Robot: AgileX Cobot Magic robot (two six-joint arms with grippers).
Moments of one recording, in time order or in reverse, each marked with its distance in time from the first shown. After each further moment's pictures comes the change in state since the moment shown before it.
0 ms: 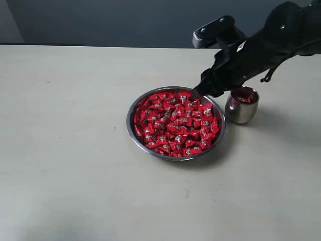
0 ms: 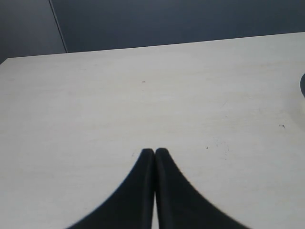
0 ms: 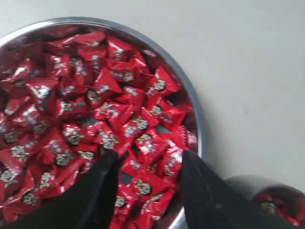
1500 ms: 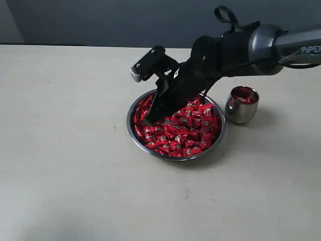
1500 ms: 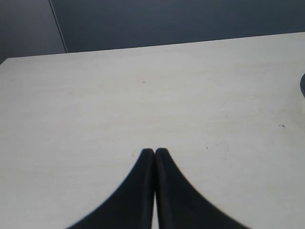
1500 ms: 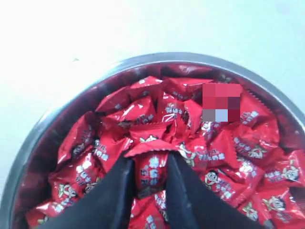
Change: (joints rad) left arm 0.000 0.000 0.000 0.000 0.000 0.000; right arm 0.227 0.208 -0.143 0.003 -0.040 -0.076
